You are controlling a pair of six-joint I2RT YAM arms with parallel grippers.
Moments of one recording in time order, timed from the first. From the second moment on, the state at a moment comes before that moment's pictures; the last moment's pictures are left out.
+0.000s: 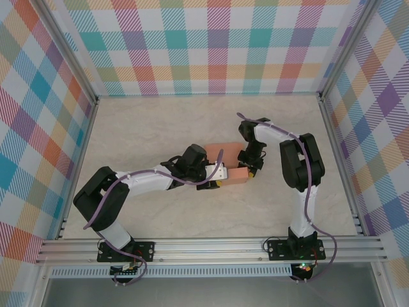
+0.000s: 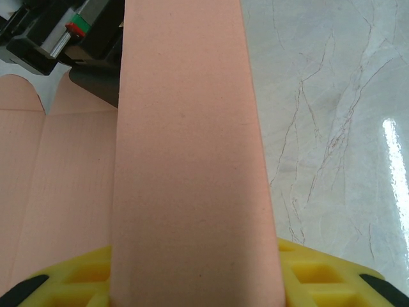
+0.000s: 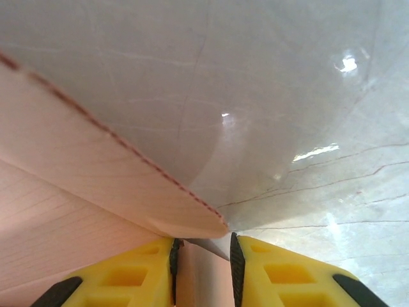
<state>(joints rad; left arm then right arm) -0.77 1.65 0.90 -0.04 0.33 0.71 0.39 2.06 1.48 -1.17 -0.22 0.75</state>
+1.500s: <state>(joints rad) -0.60 1.12 0.53 0.10 -0.15 -0.05 0.43 1.73 1.11 -0.54 0.02 0.64</state>
